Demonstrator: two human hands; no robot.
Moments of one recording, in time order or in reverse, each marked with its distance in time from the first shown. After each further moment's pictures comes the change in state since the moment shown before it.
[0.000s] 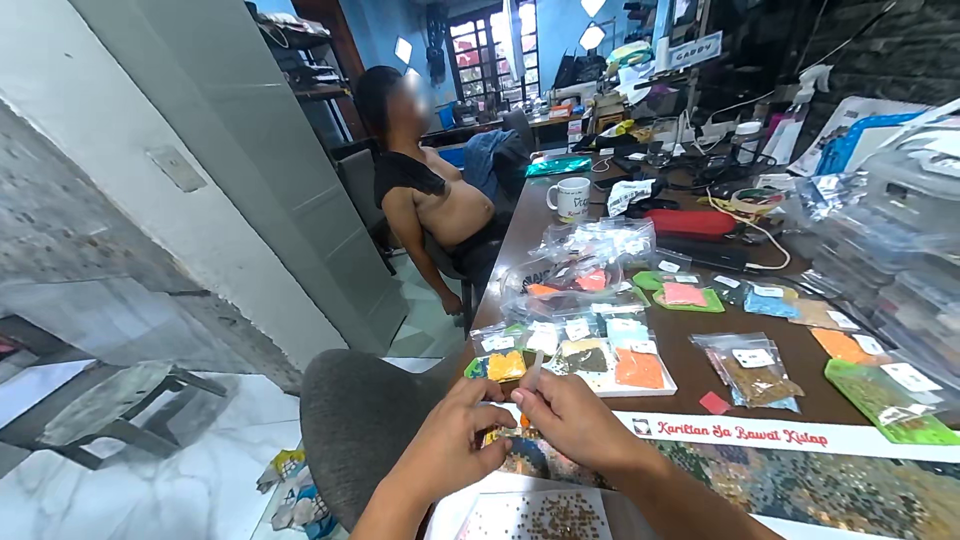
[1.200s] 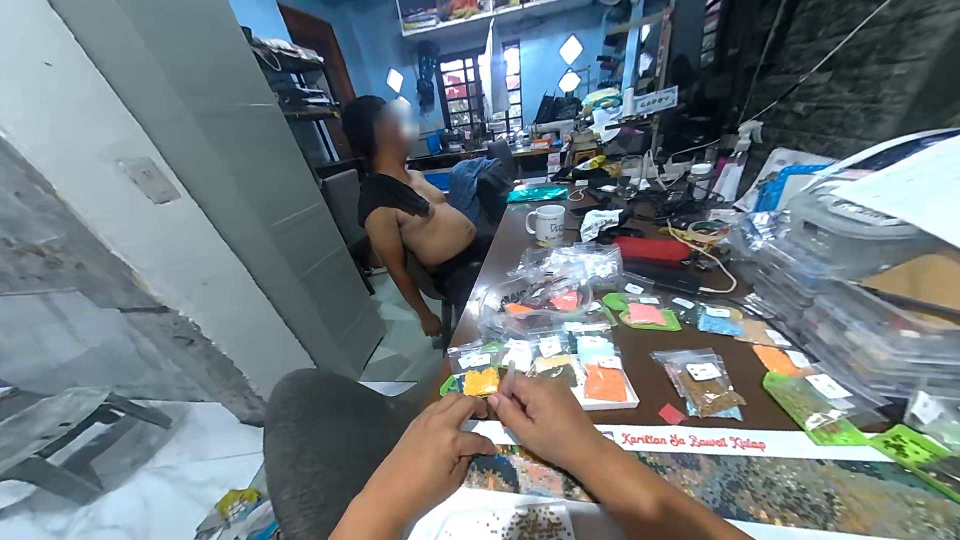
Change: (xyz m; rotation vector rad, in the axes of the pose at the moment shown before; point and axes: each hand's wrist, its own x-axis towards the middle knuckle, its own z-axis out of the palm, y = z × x) left_hand 0.010 -0.001 0.005 0.236 0.026 0.265; right_hand 0.002 0.005 -0.007 -0.261 0.183 -0.140
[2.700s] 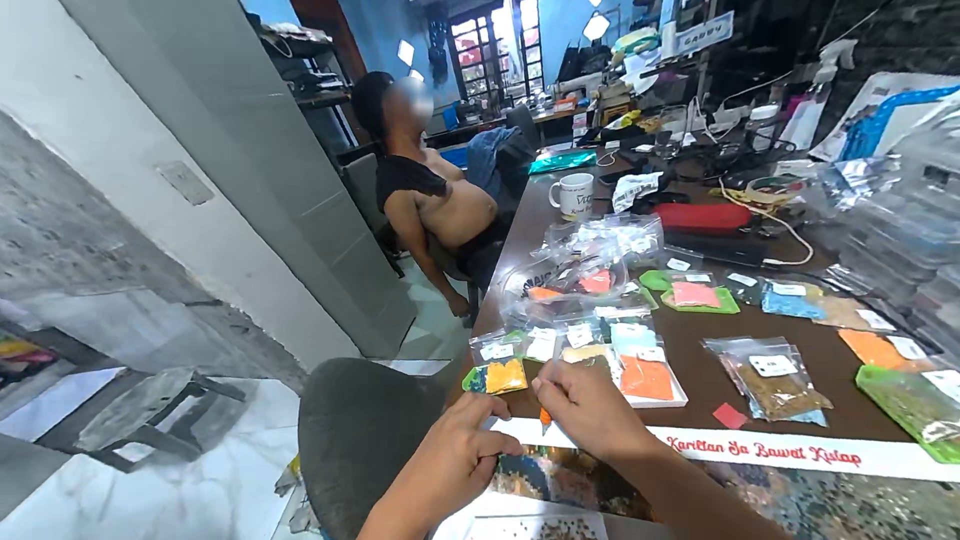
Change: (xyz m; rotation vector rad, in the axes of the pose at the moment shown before) left_hand -0.008 0.000 -0.004 -0.124 -0.044 -0.118; right_hand 0.007 0.003 -0.010 0.230 -0.110 0.366
